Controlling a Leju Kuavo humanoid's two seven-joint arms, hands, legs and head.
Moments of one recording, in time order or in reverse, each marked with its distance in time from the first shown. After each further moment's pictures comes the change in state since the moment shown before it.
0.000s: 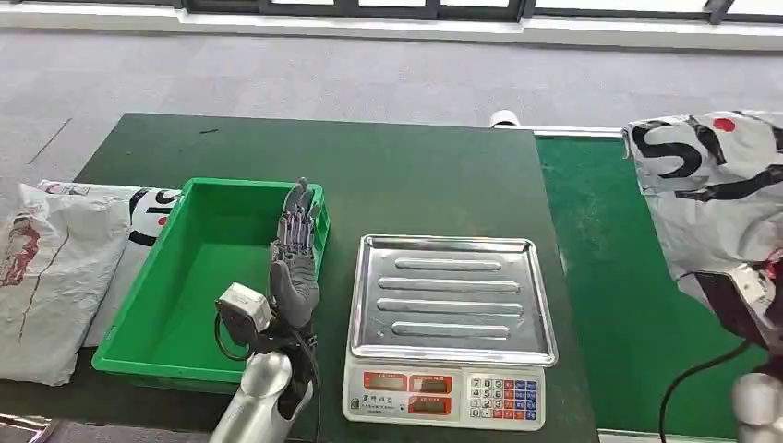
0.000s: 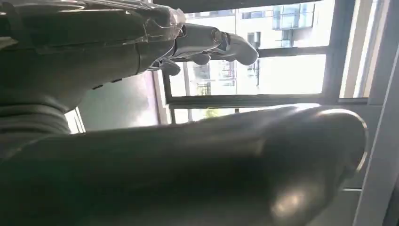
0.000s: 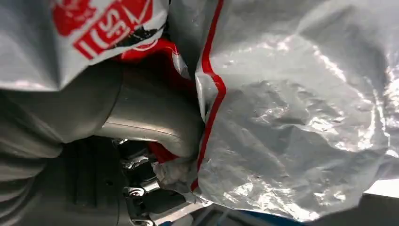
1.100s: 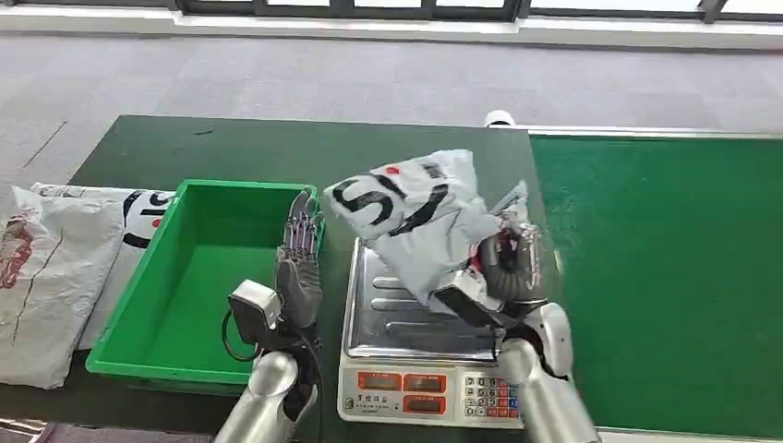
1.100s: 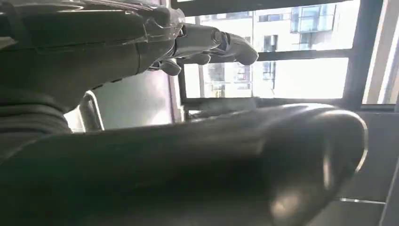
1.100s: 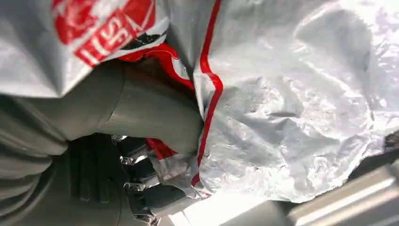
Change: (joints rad) left arm -0.015 -0.006 -0.002 0.071 0.030 0.053 -0.001; right arm -0.192 0.442 0.605 0.423 -0.003 0.054 -0.185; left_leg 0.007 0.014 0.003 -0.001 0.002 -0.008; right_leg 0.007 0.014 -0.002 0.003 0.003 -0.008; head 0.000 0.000
